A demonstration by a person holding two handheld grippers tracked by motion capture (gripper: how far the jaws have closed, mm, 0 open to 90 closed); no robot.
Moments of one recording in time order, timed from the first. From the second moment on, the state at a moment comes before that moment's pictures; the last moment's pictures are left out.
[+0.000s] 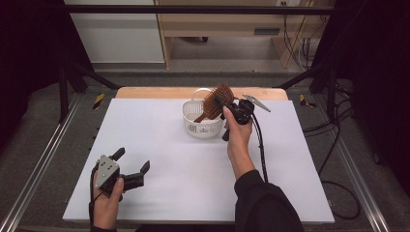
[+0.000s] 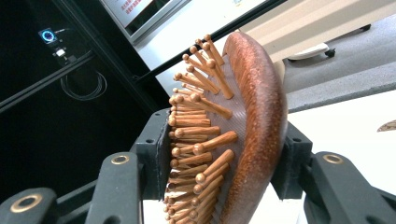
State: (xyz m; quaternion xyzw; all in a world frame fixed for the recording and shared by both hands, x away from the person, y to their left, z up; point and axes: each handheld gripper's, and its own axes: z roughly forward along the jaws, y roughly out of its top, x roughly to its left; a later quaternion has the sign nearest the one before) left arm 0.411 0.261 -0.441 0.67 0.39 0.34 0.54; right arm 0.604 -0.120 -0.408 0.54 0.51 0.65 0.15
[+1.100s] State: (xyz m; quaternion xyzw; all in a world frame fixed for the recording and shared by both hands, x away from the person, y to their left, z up) left arm 0.411 0.260 -0.441 0.67 0.39 0.34 0.54; right arm 0.606 -0.123 -0.410 0.55 0.51 0.65 0.15
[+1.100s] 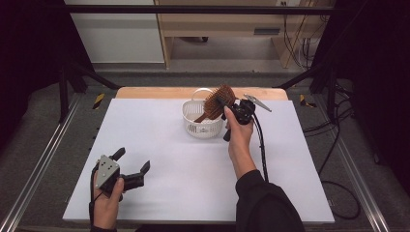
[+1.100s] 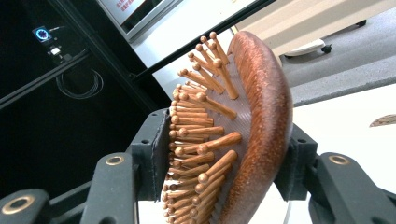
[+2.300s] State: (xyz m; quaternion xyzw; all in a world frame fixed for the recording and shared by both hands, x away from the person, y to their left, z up) left arm 0.412 0.260 -0.441 0.67 0.38 0.34 0.54; right arm 0.607 -0.131 -0.416 0.56 0.51 0.64 0.14
